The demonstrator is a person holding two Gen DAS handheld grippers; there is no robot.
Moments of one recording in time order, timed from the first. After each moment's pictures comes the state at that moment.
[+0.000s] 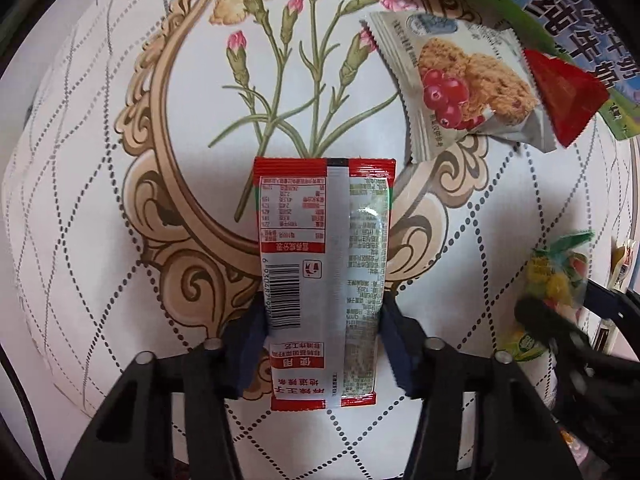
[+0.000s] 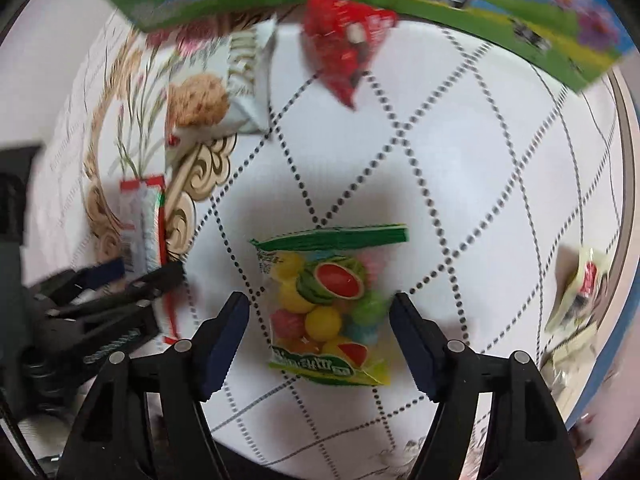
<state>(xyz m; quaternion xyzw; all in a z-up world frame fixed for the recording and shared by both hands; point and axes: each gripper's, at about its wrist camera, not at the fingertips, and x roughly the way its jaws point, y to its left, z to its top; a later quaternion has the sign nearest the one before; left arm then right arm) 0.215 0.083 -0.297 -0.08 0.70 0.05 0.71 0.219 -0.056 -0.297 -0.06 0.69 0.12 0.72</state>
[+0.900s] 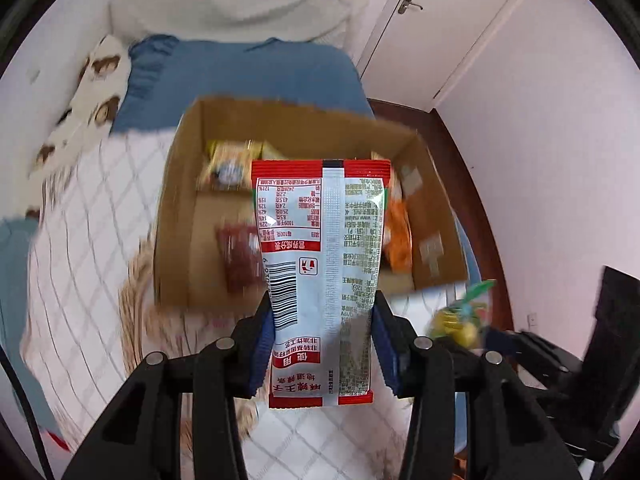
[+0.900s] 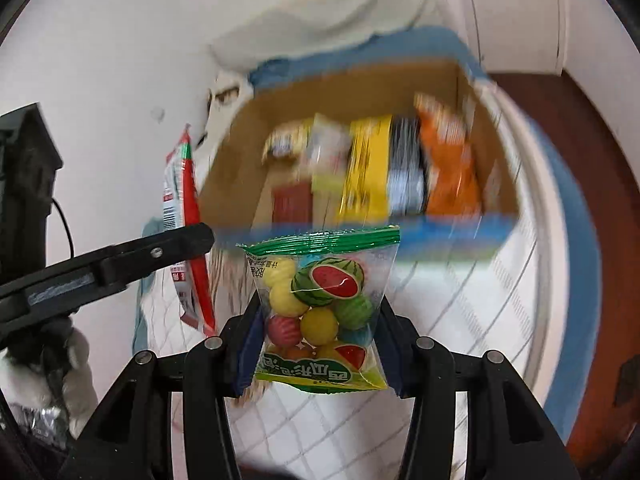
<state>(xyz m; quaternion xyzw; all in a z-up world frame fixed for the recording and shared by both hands) 0.371 0.014 -0.048 -0.09 0.57 -0.10 0.81 0.298 -0.158 -0.078 0.11 0.53 0.17 0.82</state>
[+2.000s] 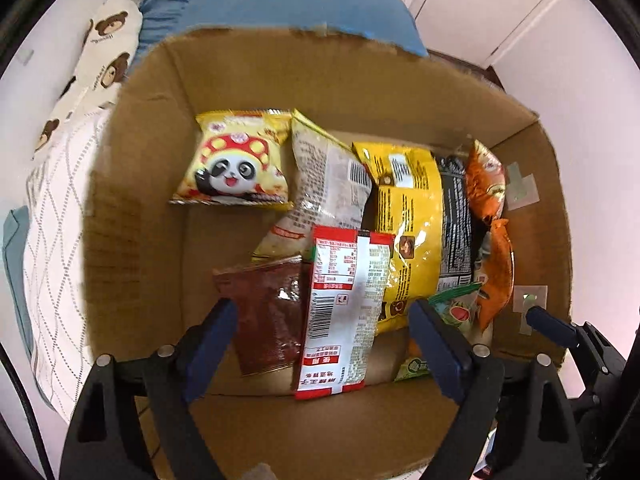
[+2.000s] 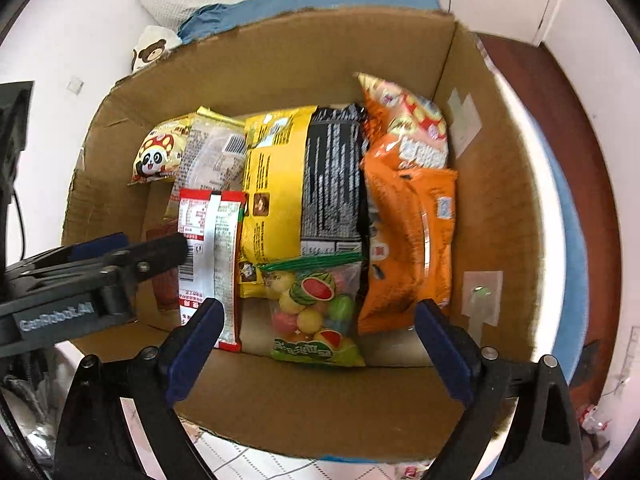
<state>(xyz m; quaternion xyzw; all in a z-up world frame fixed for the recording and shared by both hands) 0.469 0.013 -0.164 -0.06 0.66 -0.03 0.75 0.439 -0.144 -0.183 0.04 0.64 0.09 0.76</state>
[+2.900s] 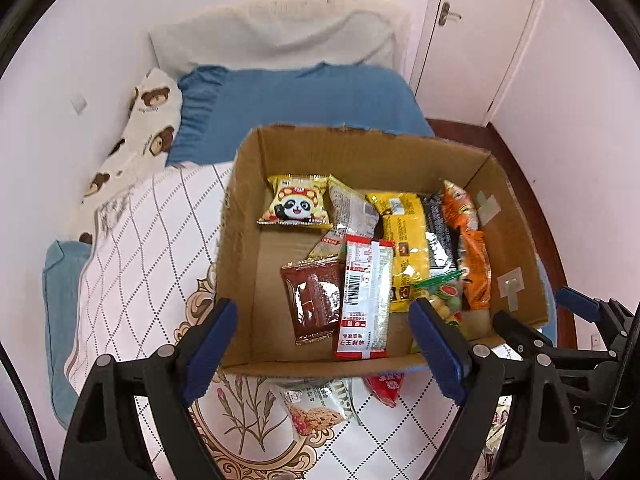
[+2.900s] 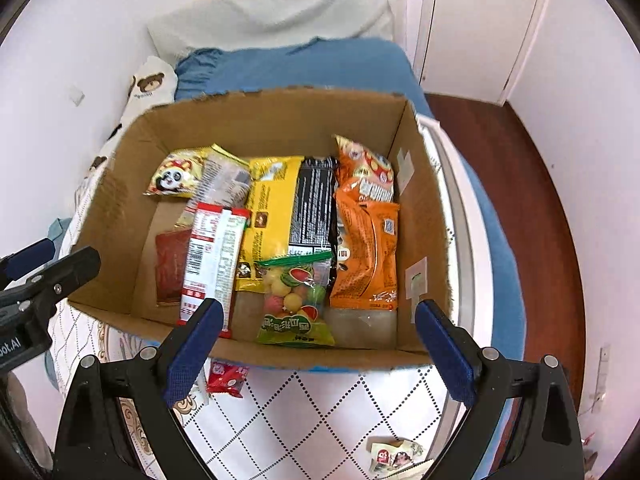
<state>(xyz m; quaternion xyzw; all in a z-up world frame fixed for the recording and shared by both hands) 0.371 0.023 -0.069 -0.02 0.52 0.00 0.85 0.367 -0.146 -0.108 -0.01 0.54 0.05 0.84</state>
